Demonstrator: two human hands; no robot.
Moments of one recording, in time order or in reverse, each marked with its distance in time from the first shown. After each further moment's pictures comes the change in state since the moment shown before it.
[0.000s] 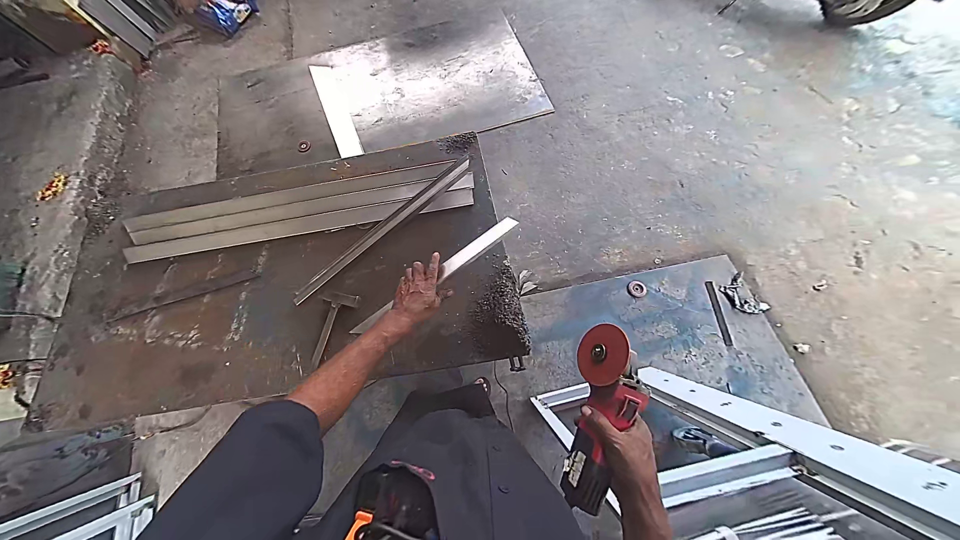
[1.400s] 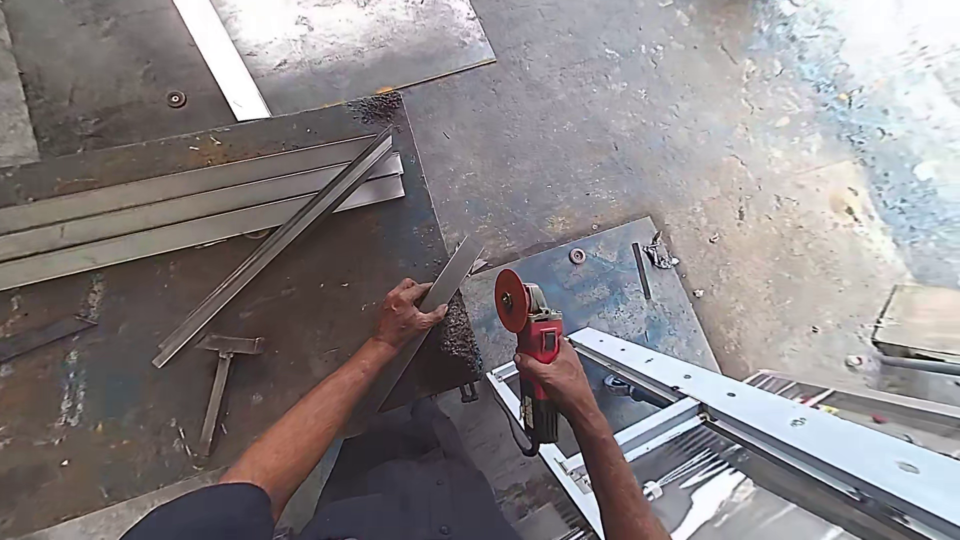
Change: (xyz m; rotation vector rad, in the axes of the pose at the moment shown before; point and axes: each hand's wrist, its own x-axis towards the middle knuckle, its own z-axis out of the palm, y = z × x) left_hand 0.065 0.059 0.077 -0.499 0.110 0.124; right_hand 0.130 -0.067 0.045 -0.291 -0.246 -0.019
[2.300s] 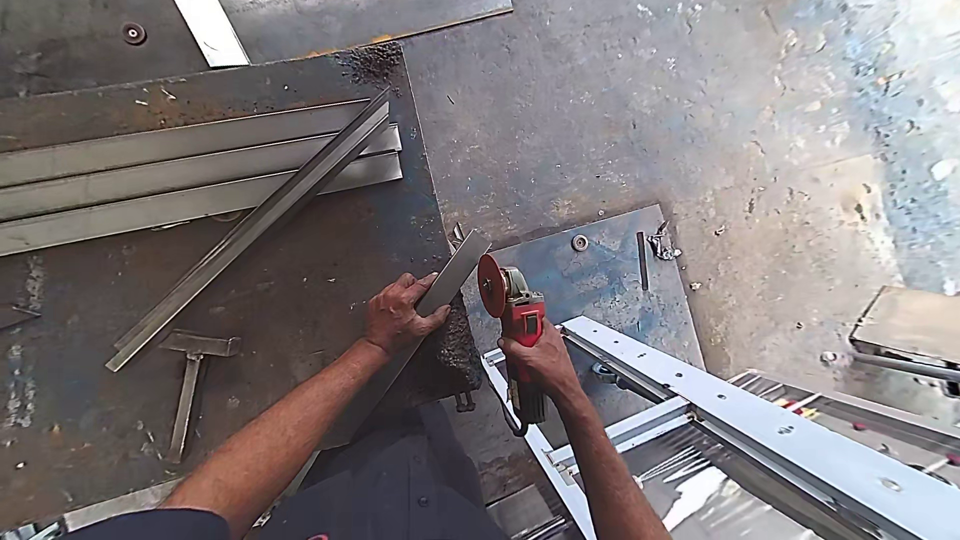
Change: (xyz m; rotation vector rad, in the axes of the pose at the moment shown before) left_hand 0.008 0.001 0.002 0.212 -0.067 -0.006; right_hand 0.053 -0.011 0.021 -0.174 -0.072 0.021
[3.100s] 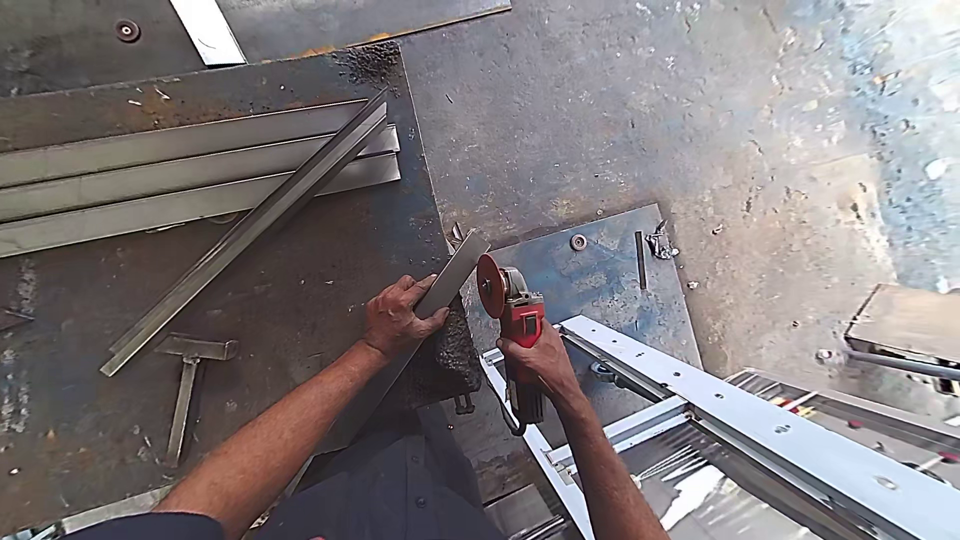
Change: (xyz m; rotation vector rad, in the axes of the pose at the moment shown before) left_hand 0.000 0.000 0.001 -0.002 0.014 0.011; right_hand 0.002 -0.003 0.000 0.006 0.003 -0.012
